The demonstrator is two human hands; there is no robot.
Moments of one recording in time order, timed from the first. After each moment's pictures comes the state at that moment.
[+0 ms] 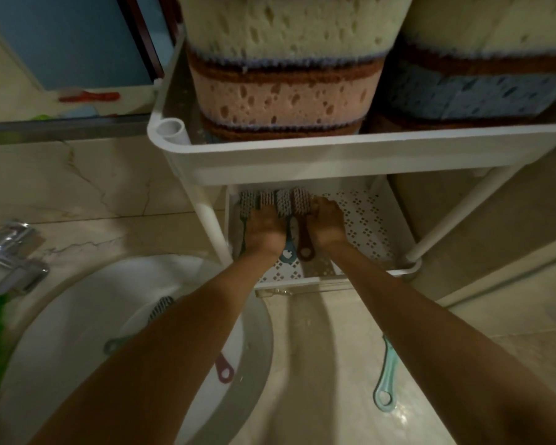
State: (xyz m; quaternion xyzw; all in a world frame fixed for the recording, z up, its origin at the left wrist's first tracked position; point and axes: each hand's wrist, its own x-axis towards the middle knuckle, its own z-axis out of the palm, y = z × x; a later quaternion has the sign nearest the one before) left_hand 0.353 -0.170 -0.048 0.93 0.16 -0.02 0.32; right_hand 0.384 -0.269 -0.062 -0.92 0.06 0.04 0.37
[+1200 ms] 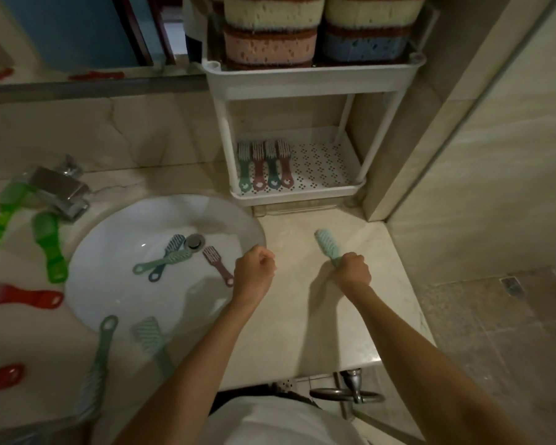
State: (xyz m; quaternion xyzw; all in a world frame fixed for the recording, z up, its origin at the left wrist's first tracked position) left_hand 0.094 -0.183 -0.032 0.85 0.19 -0.06 0.49; right_hand 0.133 -0.357 -0.071 -0.94 0.20 0.19 0.20
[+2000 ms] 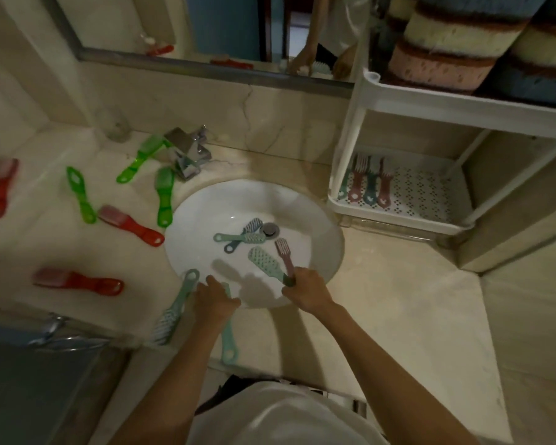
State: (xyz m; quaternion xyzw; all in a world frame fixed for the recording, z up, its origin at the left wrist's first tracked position) left_hand 0.001 -0.028 -0.078 0.85 0.44 -0.18 0.23; right_hand 0.088 -0.179 -0.046 -0.91 -0.17 0.31 0.23
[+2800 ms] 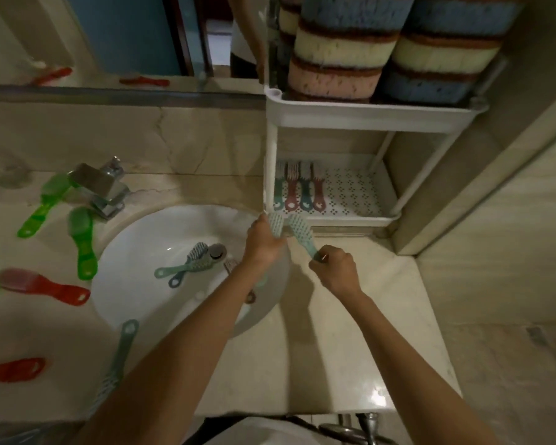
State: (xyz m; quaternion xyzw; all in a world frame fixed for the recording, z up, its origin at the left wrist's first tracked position) left_hand 0.172 -0.139 0.002 0.86 0.19 -0.04 0.46; right_hand 0.161 -0.283 -0.019 -0.94 0.04 0.13 0.33
